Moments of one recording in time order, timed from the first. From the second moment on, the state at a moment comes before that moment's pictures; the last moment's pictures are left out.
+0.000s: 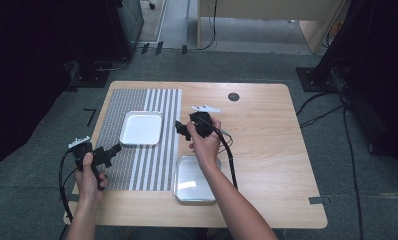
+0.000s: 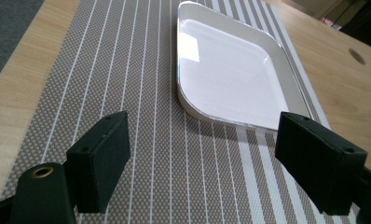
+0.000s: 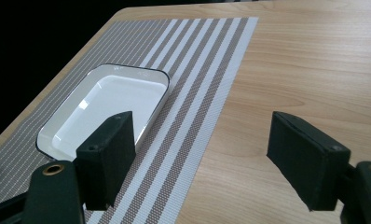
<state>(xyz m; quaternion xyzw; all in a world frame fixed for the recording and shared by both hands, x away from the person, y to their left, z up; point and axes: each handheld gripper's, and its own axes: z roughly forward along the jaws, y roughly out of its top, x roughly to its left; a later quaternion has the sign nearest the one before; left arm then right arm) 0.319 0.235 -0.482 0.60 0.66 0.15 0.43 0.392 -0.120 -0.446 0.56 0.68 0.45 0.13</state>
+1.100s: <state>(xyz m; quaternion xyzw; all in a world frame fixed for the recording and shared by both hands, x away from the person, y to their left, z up) 0.274 0.238 -0.494 0.62 0.64 0.20 0.40 0.351 -0.201 -0.454 0.57 0.67 0.44 0.17</state>
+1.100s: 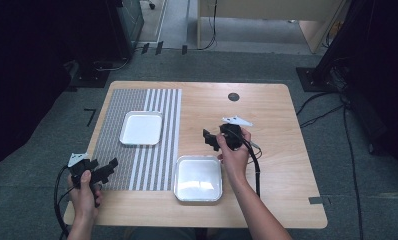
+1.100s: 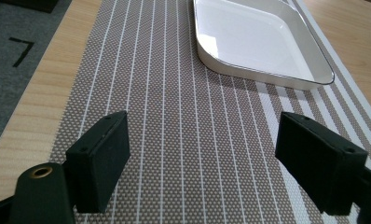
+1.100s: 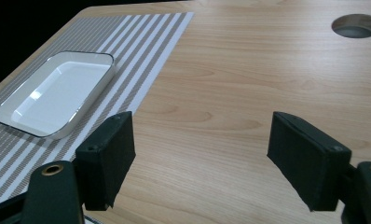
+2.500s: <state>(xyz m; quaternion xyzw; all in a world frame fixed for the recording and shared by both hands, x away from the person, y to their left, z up) 0.265 0.229 -0.504 0.67 0.60 0.25 0.37 0.284 -0.331 -0.485 0.64 0.63 0.40 0.21</state>
